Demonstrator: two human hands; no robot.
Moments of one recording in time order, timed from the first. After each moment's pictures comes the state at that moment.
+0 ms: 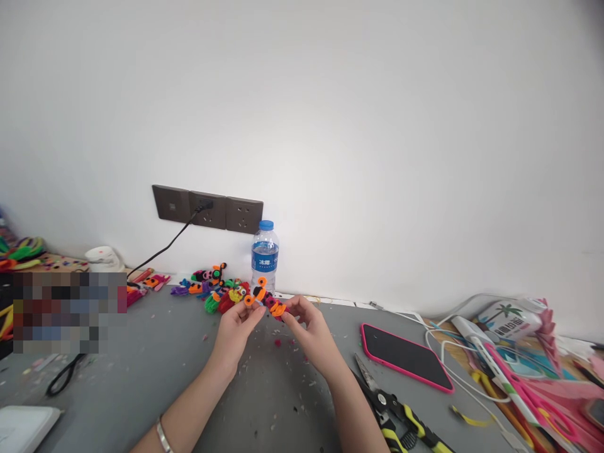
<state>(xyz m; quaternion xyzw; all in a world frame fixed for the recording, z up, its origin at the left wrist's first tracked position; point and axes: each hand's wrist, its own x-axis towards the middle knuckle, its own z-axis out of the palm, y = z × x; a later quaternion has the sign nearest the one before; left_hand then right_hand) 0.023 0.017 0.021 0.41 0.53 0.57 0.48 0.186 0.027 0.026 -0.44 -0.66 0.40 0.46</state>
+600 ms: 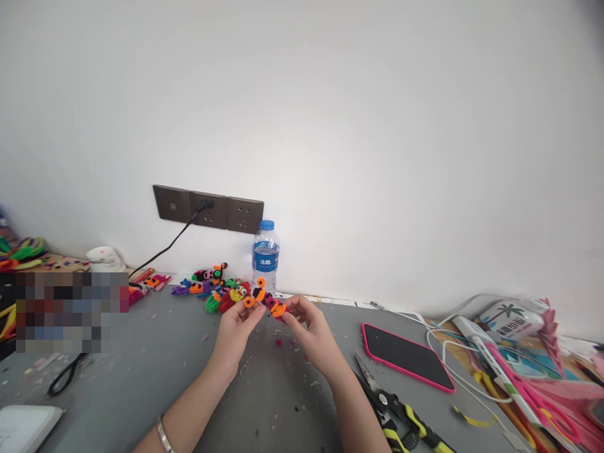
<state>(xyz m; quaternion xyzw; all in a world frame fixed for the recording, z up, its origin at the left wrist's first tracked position) 0.023 0.018 0.019 0.40 0.52 0.58 0.48 0.187 0.026 0.024 -0.43 -0.67 0.41 0.45</state>
